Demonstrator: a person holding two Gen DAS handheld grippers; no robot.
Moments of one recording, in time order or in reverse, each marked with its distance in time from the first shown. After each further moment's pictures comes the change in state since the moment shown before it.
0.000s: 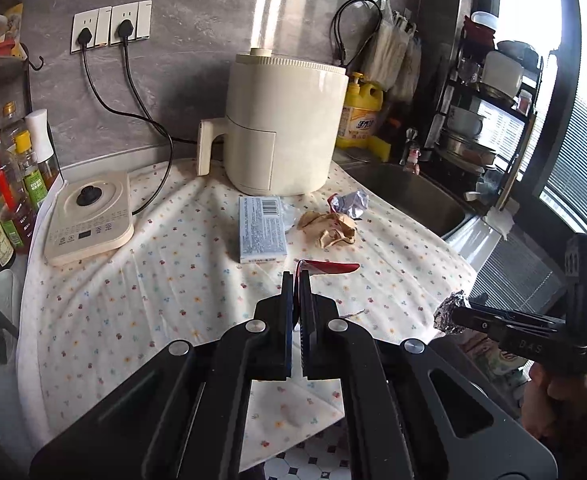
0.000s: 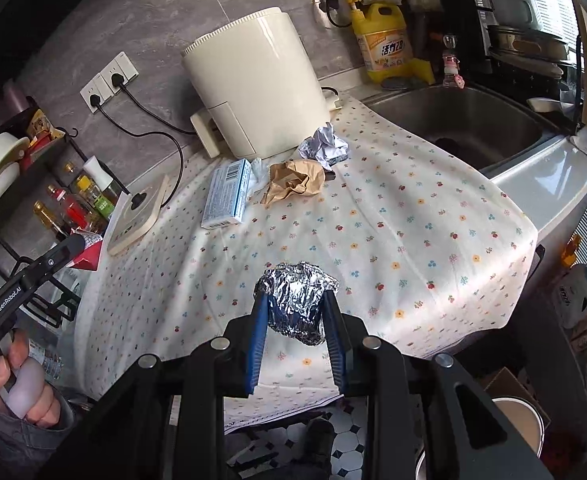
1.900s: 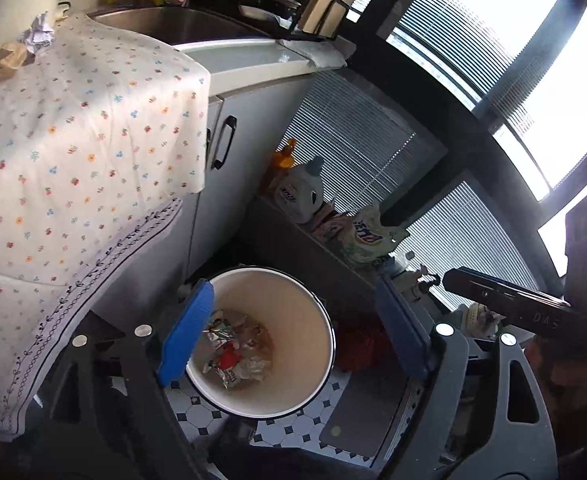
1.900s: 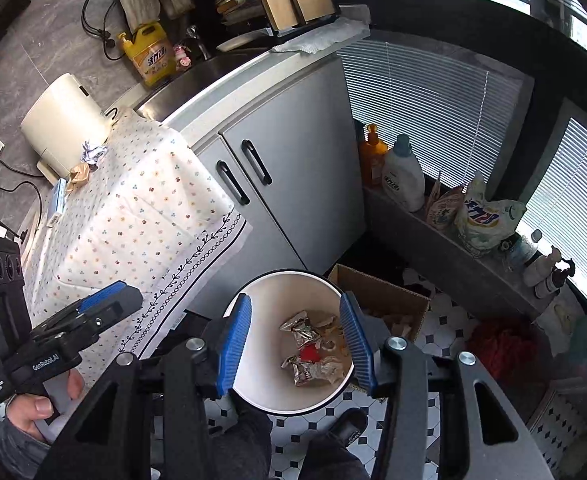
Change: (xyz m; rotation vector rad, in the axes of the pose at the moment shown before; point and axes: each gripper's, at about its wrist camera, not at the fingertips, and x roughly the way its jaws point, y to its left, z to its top) left arm 0.078 -0.289 -0.158 0.106 0.382 -0.496; right arm -0.185 -0.237 -0.159 0.337 0.022 -0.359
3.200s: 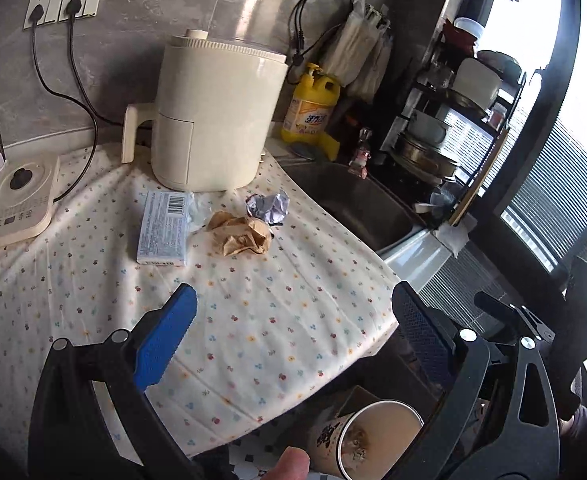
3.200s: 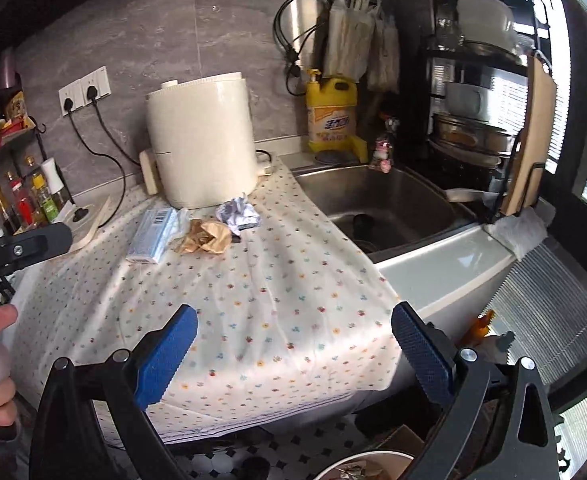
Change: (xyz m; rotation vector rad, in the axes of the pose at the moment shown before) left arm -0.202 0.183 0.117 -0.178 -0.378 0.320; right arm 0.041 0.296 0.115 -0.445 -0.264 0.169
